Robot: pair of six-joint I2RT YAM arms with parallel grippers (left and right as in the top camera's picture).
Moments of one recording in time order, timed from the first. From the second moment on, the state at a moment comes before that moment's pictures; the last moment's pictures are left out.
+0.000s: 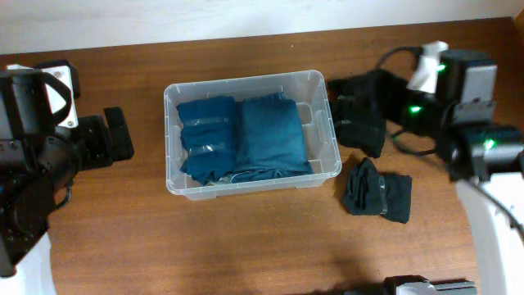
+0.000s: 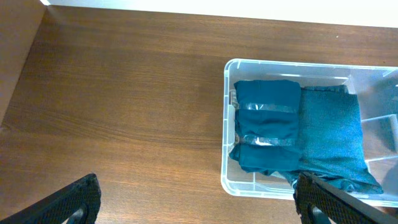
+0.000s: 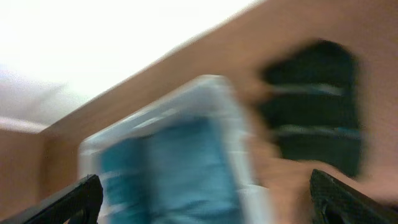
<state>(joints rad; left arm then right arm) -0.06 1.42 2.22 -1.61 -0.11 -0.12 -0.05 1.29 1.45 -0.89 -0.28 0.51</state>
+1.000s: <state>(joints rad) -0.06 1.42 2.22 -1.61 -0.11 -0.12 -0.28 2.08 1.43 -0.67 -0.51 0.25</state>
